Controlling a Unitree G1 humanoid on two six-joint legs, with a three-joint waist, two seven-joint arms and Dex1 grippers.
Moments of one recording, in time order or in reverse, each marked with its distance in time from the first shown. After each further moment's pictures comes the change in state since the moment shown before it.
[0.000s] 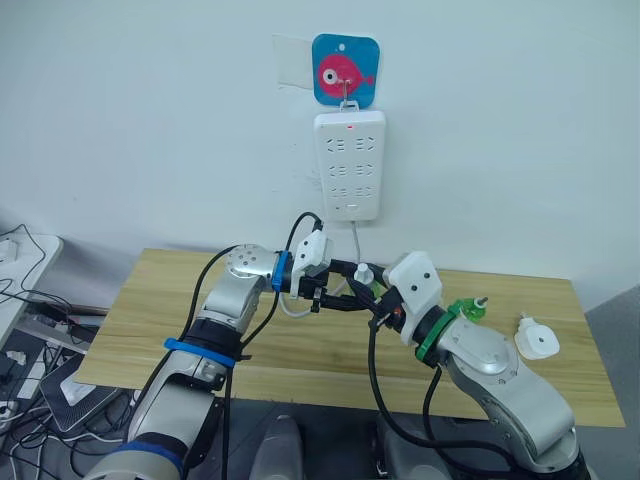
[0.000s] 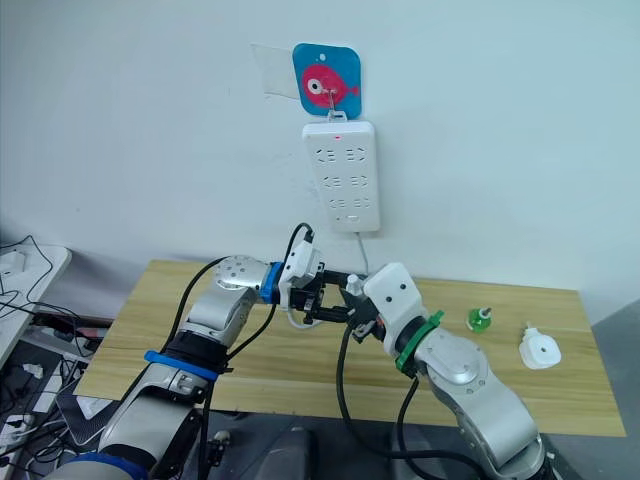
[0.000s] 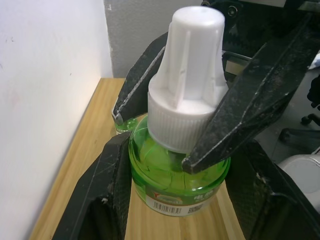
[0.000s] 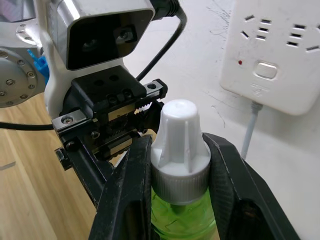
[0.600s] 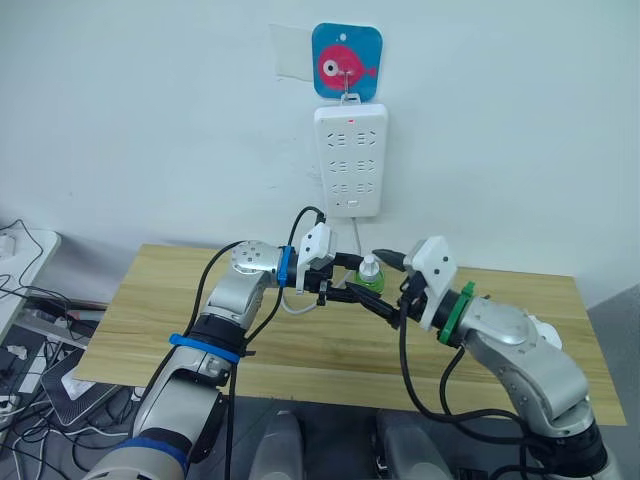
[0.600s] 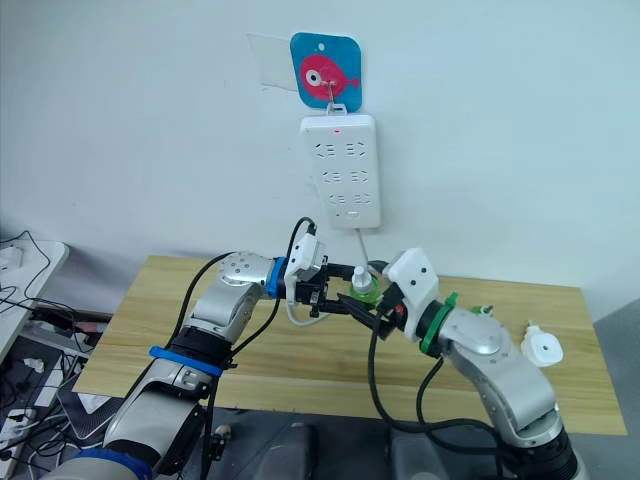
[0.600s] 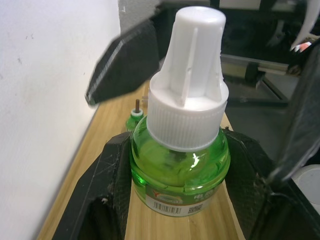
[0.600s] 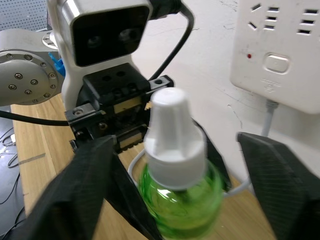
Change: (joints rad) left arm -0.024 -0.024 -0.001 0.019 0.015 0.008 0.079; right arm -0.016 -0.047 -0.107 0.128 0.108 -0.133 0.119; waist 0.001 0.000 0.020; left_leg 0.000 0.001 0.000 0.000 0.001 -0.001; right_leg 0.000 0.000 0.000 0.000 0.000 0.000
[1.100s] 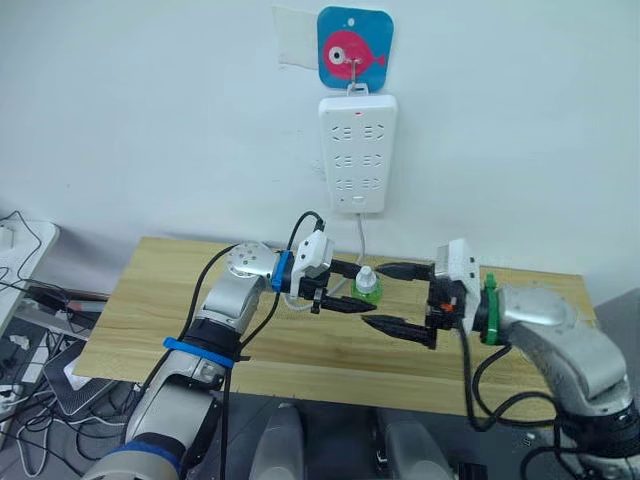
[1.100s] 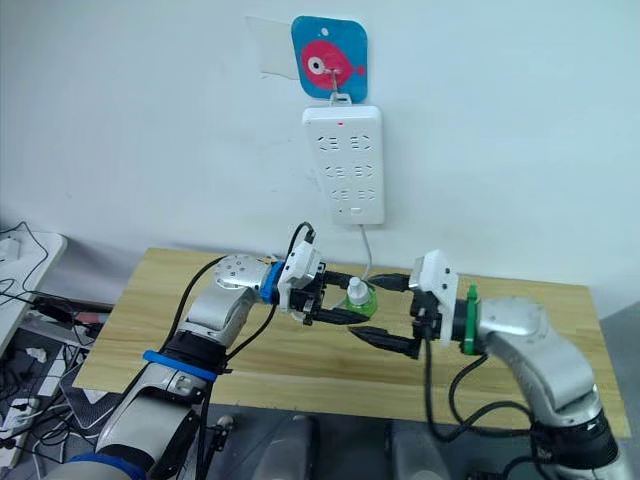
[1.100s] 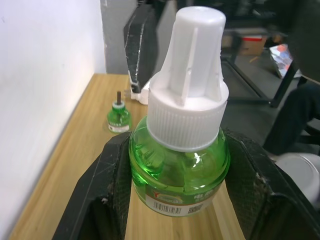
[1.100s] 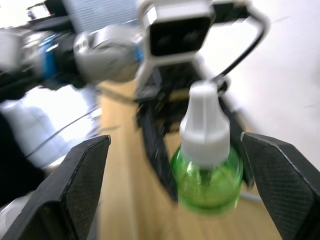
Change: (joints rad) left arm 0.026 0.019 -0.010 -0.046 -0.022 0.008 -0.030; right arm -0.029 -0.119 -0.148 0.046 0.154 -0.027 0.287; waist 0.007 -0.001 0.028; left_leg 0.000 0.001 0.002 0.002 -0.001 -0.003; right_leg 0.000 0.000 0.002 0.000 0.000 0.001
